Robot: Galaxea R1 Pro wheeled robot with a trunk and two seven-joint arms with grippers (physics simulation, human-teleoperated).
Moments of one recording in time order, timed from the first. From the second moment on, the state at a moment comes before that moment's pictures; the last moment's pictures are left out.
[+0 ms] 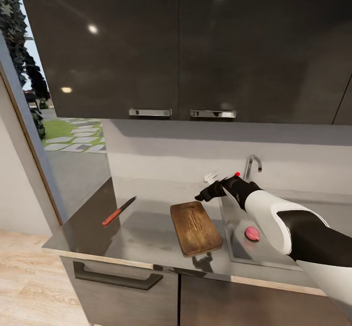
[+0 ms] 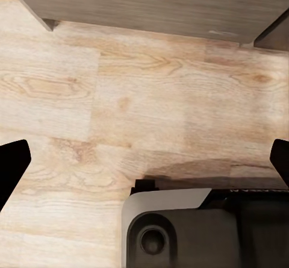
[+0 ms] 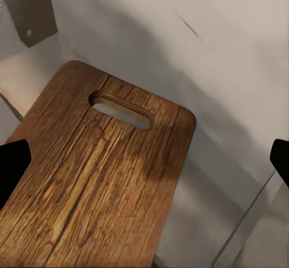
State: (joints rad) left arm 0.00 0.02 0.01 -0.53 0.00 -0.01 -0.01; right arm -1.30 0.06 0.03 -0.02 0.49 0.25 0.51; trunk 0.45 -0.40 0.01
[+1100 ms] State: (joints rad) left arm 0.00 0.02 0.00 -0.52 0.00 -0.01 -0.01; right arm -1.26 0.06 0.03 -0.02 0.50 0.21 0.51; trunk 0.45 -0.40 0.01
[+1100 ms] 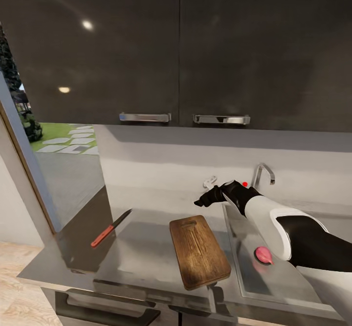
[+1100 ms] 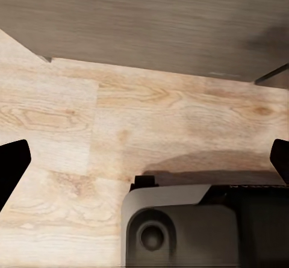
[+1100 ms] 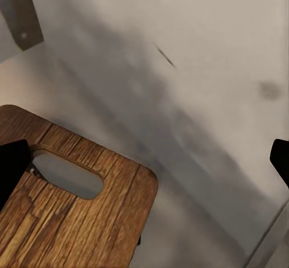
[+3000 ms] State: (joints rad) left arm 0.00 0.01 0.01 -0.45 0.00 -0.01 -0.01; right arm -1.26 0.06 0.03 -0.02 0.50 0.21 0.55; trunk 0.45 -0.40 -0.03
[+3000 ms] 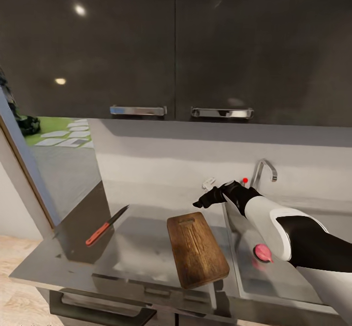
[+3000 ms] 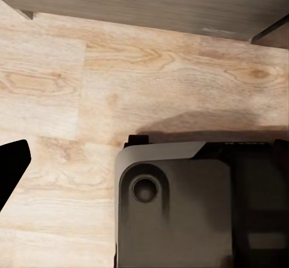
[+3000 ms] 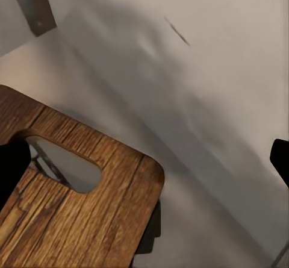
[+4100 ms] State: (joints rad) left arm 0.00 0.01 0.01 -0.45 0.00 -0.01 -0.01; right arm -1.25 0.06 0.03 -0.02 0.50 0.21 0.55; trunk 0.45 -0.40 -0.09
